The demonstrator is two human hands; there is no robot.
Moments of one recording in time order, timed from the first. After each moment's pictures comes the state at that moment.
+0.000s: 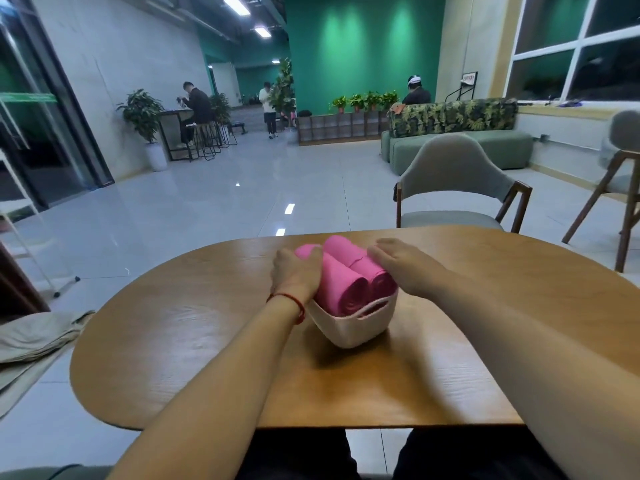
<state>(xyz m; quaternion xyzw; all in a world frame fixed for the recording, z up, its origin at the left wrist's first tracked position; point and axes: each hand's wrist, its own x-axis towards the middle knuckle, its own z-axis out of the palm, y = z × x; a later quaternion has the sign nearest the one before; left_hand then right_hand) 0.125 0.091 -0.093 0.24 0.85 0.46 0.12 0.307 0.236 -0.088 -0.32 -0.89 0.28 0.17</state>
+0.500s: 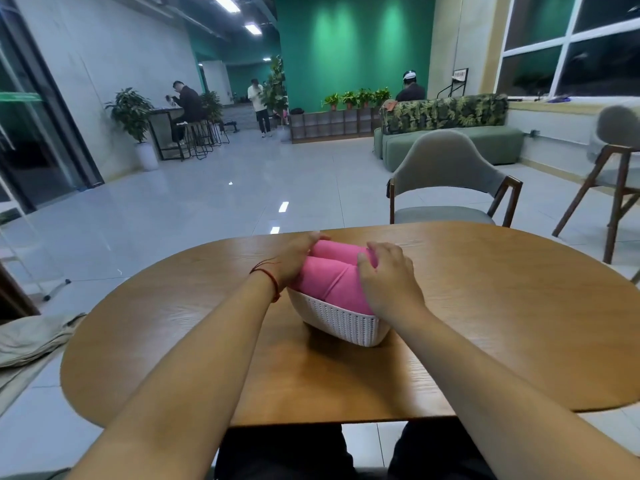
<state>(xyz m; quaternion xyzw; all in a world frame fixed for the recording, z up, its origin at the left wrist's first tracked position) 0.088 0.112 -0.081 0.47 0.70 0.46 0.28 0.298 0.167 -0.104 -0.41 -0.80 0.29 0.32</state>
